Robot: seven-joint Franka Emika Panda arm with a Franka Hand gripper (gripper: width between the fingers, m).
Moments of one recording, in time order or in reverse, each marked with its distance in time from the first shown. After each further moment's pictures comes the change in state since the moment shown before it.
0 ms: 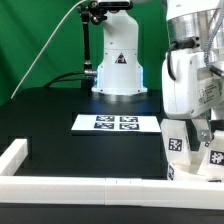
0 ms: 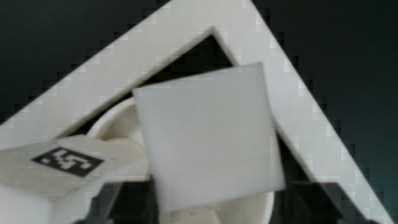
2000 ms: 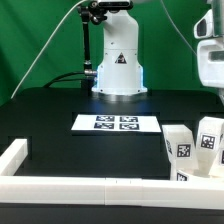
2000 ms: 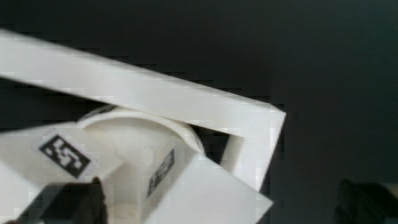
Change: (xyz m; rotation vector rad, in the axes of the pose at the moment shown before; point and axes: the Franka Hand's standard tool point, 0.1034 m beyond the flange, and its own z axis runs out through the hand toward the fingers) arm -0.044 0.025 -0.015 -0.067 0.060 -1.072
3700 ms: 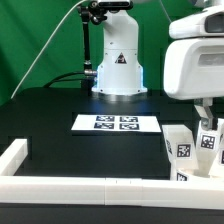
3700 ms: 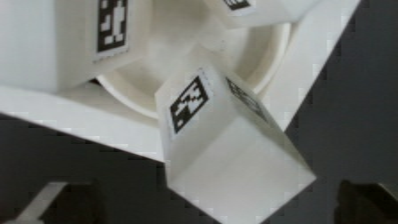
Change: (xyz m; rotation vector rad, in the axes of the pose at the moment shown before) arm 0.024 0.007 0.004 -0.099 0.041 -1.598
